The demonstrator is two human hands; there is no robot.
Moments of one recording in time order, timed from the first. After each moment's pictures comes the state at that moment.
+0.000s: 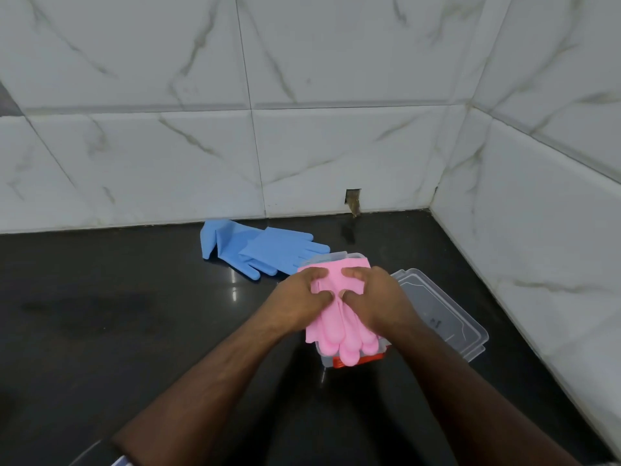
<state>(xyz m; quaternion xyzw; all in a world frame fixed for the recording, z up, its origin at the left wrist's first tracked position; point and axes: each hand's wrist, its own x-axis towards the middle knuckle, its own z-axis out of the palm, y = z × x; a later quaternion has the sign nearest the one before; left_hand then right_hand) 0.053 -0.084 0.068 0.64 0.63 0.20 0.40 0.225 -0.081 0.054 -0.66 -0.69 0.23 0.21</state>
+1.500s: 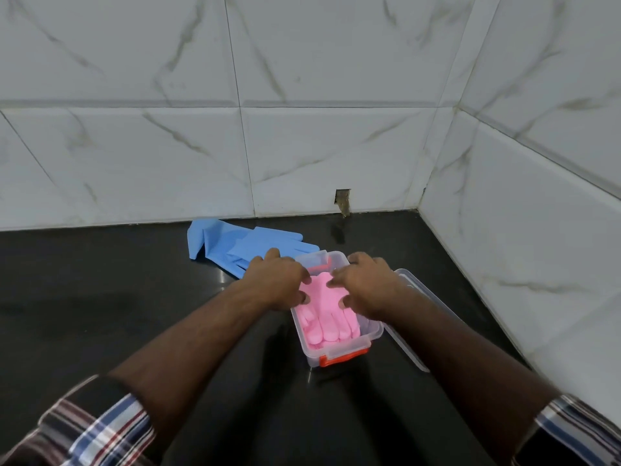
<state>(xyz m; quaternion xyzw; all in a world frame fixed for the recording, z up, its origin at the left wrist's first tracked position) 0.046 -0.045 0.083 0.80 0.59 -0.11 0.09 0.236 -0.041 0.055 -0.53 -0.84 0.02 -0.08</state>
